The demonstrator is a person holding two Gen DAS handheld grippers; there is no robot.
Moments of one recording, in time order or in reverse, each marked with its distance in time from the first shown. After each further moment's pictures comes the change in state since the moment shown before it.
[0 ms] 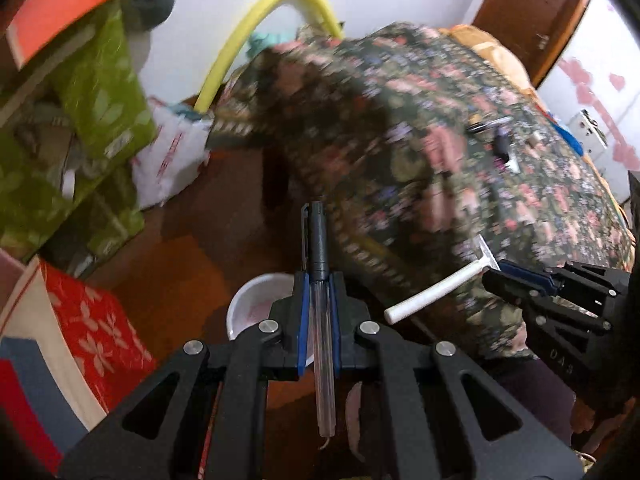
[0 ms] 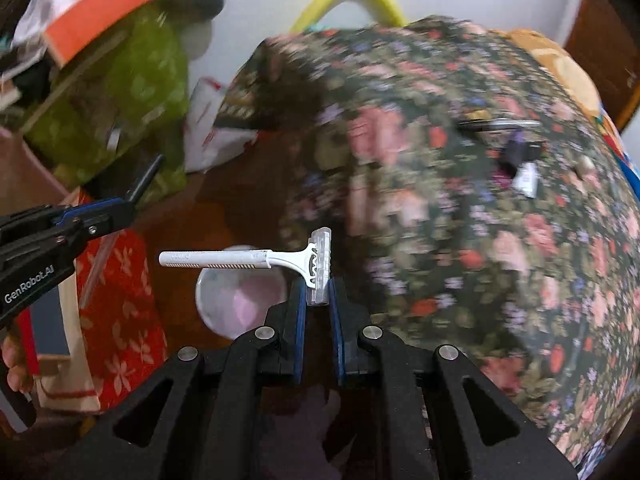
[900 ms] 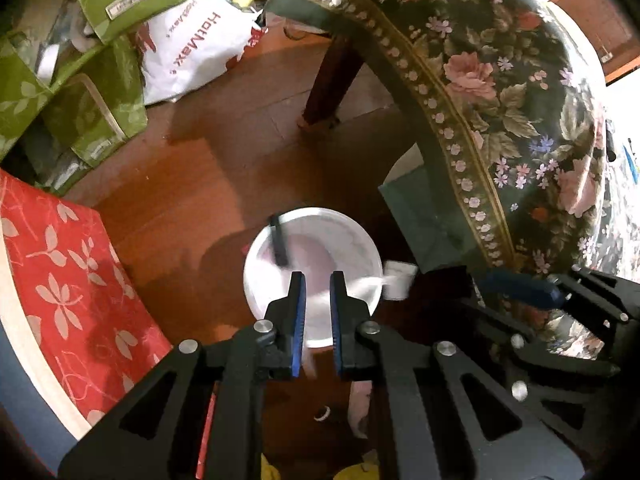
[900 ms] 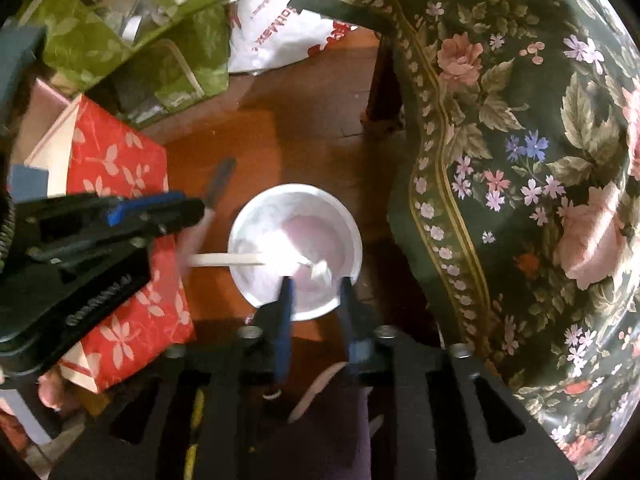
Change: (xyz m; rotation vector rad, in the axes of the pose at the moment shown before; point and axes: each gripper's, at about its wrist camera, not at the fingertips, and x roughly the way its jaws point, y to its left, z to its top) left arm 0.126 0.084 -0.021 -0.196 0.273 -0.004; right arm 0.127 0.073 0.029 -0.118 0.274 0.128
